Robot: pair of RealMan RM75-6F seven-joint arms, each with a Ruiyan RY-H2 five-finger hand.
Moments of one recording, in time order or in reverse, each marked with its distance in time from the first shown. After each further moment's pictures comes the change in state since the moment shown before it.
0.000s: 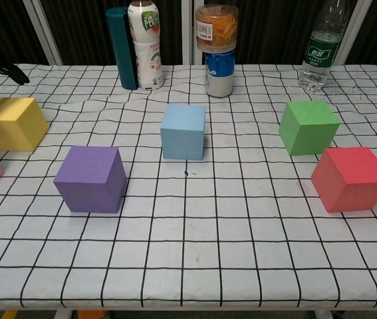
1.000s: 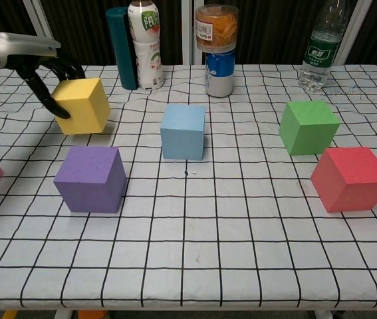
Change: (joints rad) left arm -0.193 -0.150 -0.062 -0.002 -0.241 -0.032 0.185; right arm -0.003 0.002 -0.005 0.036 0.013 -0.008 0.046
